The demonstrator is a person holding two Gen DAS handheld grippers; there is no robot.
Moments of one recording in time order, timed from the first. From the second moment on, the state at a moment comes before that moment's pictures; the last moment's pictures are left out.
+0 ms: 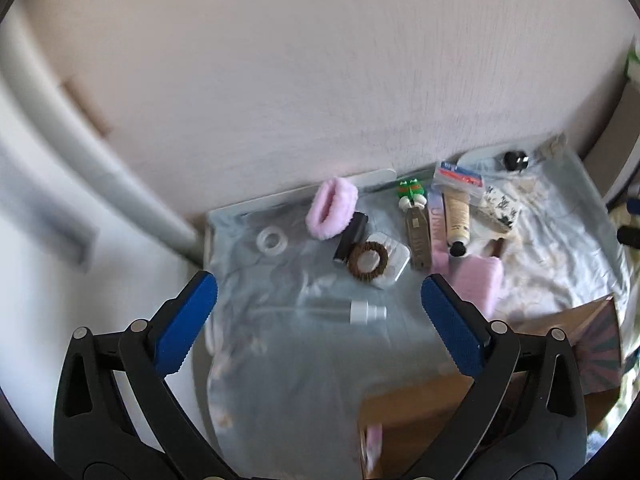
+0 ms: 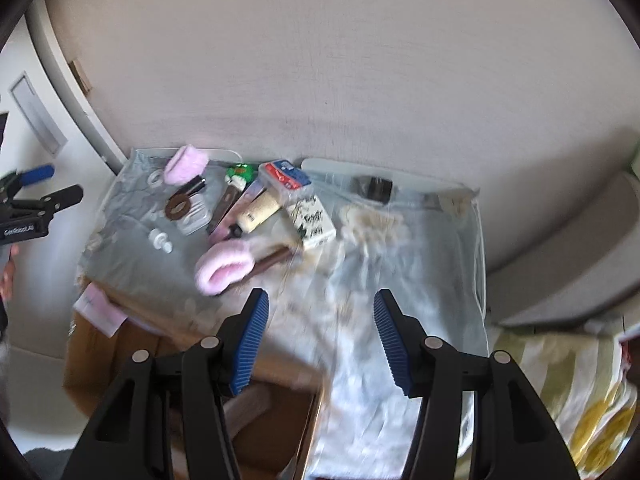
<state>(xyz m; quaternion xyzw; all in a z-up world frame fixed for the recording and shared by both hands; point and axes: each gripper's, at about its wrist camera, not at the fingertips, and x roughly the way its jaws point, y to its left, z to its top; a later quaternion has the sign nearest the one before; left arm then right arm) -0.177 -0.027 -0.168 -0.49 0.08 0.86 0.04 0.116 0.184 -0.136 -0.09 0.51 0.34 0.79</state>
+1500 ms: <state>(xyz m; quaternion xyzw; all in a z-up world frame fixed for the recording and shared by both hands) -0.294 -0.024 -0.327 -0.53 0.00 0.85 0.08 0.197 0.301 -0.292 -0.19 0.60 0.36 0.69</state>
